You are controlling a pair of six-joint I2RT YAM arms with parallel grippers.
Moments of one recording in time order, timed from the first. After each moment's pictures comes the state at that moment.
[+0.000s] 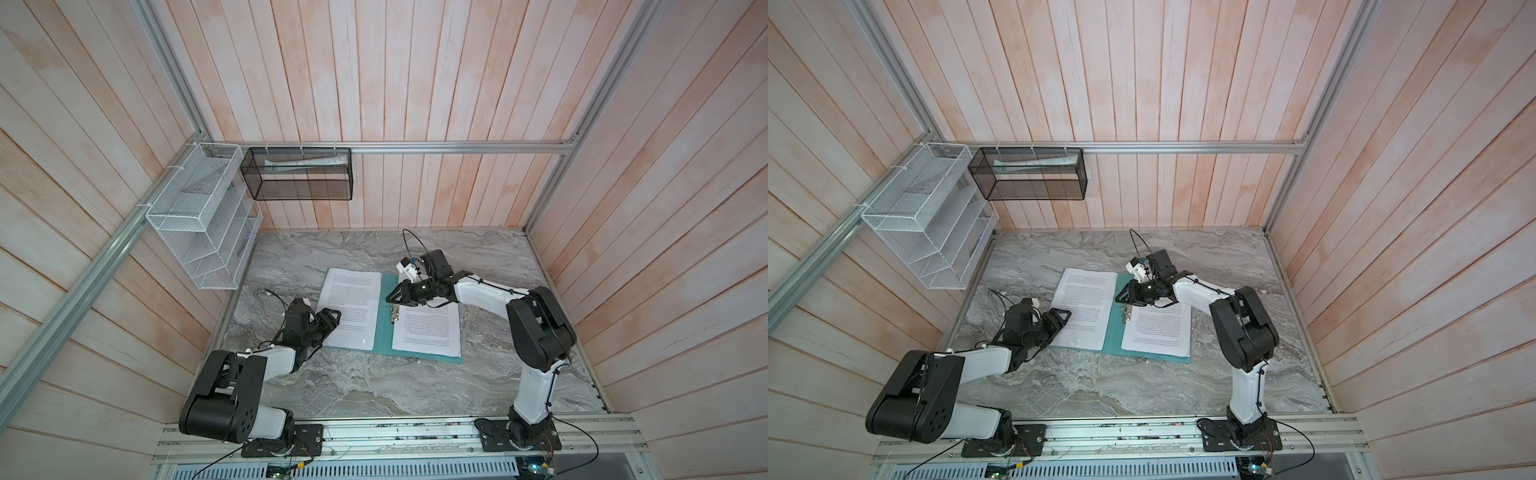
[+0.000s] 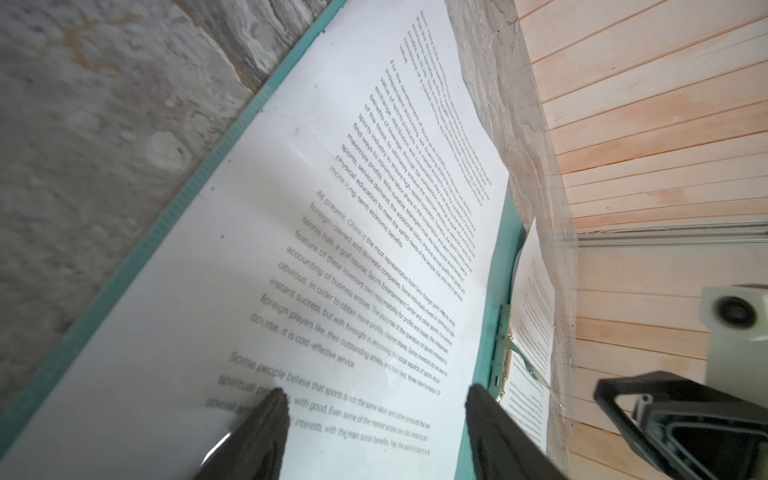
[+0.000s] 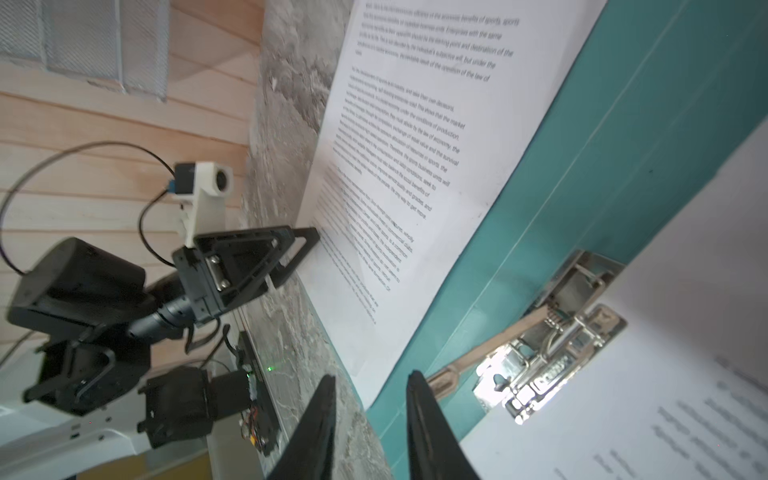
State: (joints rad) left arm -0.16 1.41 0.35 0.42 0.31 -0.92; right arm 0.54 1.84 1.20 -0.18 -0.73 0.57
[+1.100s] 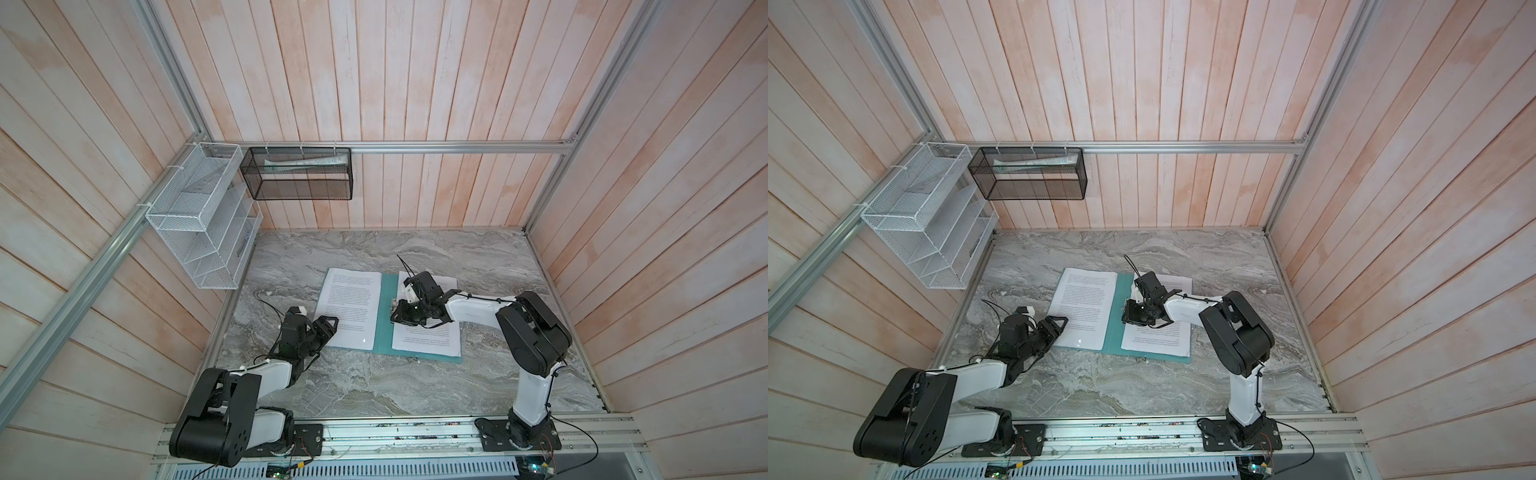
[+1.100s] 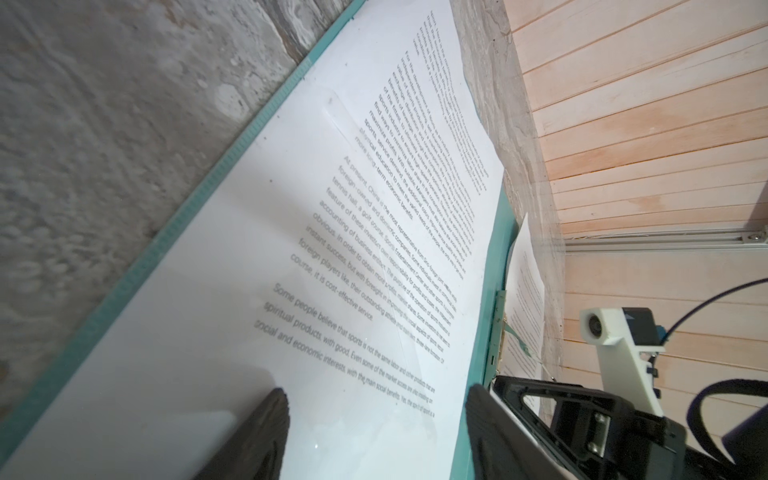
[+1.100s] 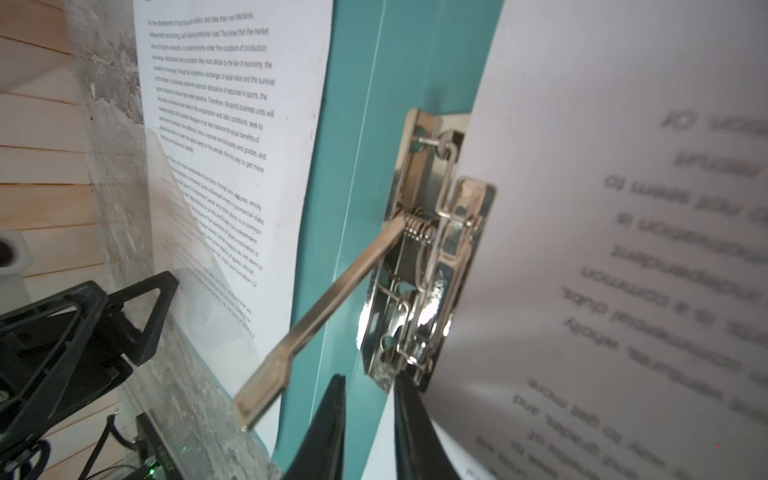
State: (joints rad) left arm -0.16 1.31 0.23 0.47 0.29 -0.96; right arm 0.66 1.91 1.12 -0.18 -0.36 0.68
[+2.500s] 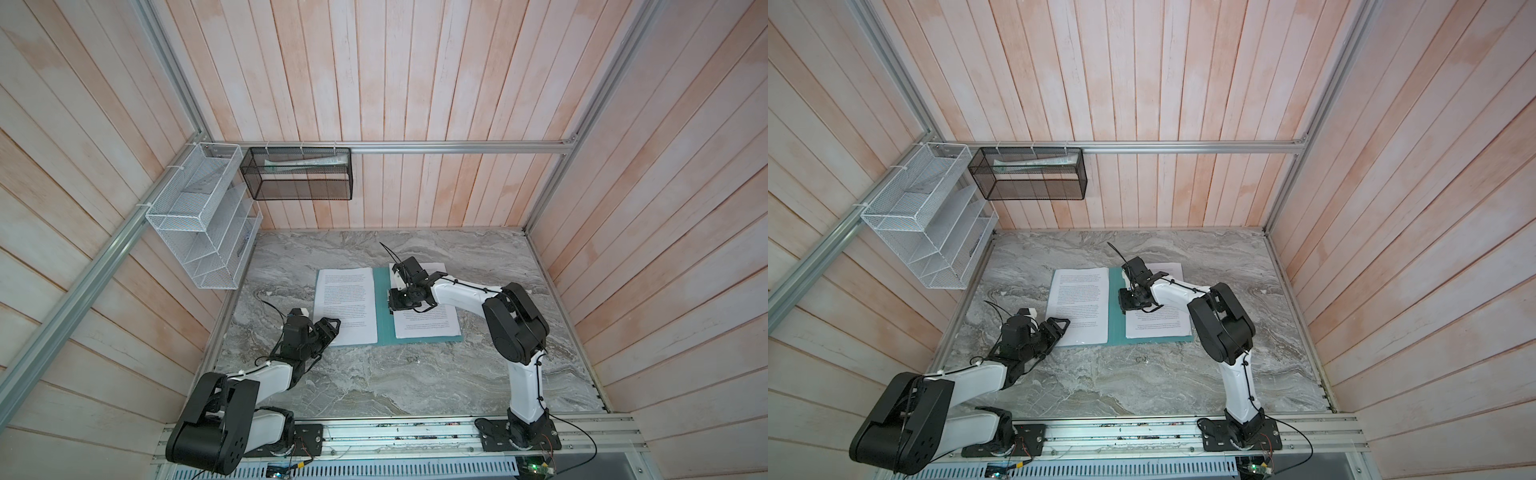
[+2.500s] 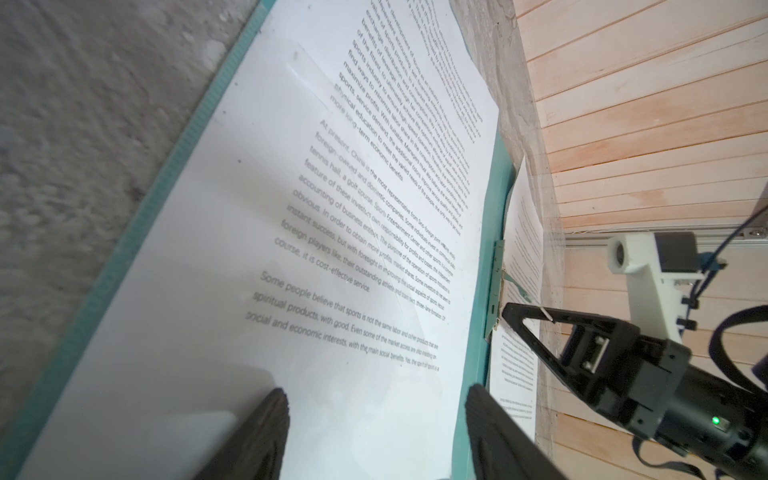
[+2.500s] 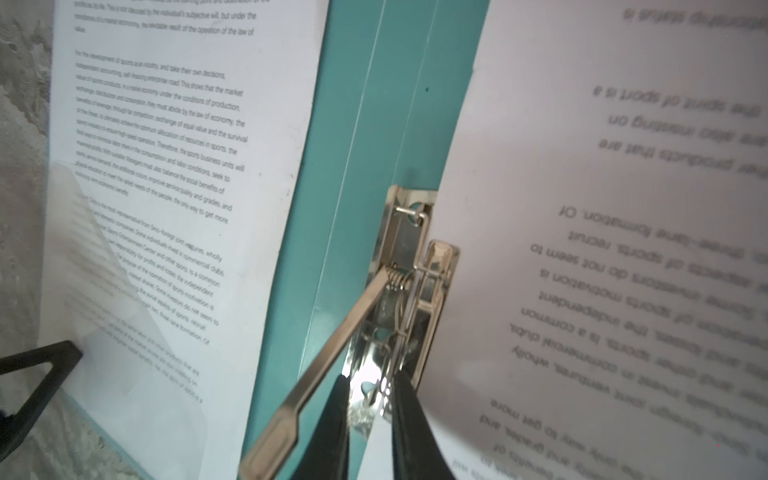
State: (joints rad) left arm -0.20 1.28 0.23 0.43 0.28 -0.99; right arm 0.67 2.02 1.39 -0.41 -0.22 0.44
